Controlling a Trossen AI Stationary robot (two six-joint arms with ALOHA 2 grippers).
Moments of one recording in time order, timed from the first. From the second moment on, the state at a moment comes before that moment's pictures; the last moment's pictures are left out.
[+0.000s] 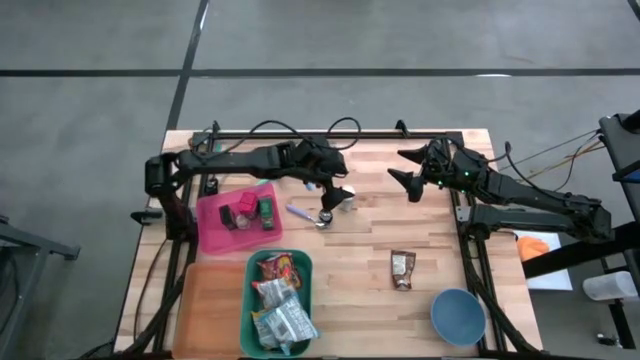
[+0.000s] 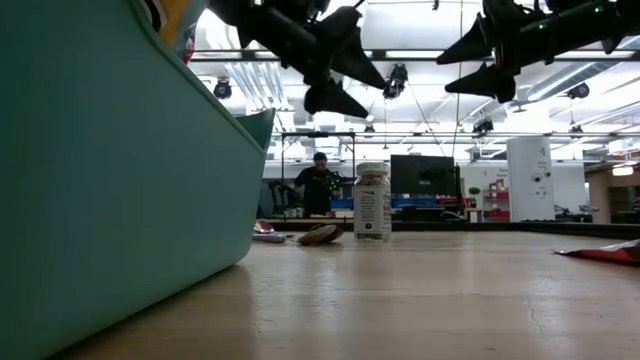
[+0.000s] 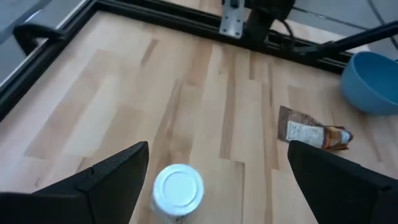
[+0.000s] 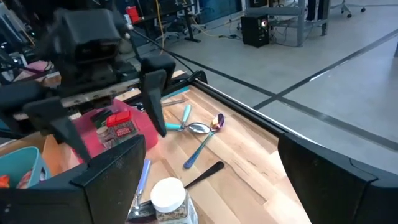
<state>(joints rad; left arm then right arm) 0.23 1.80 1.42 -0.26 0.17 -0.09 -0.36 0.67 0.49 0.00 0.08 0.28</state>
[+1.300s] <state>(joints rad) 0.21 2.03 1.45 -0.26 0.03 -0.32 -0.36 0.68 0.49 0.00 0.08 0.28</state>
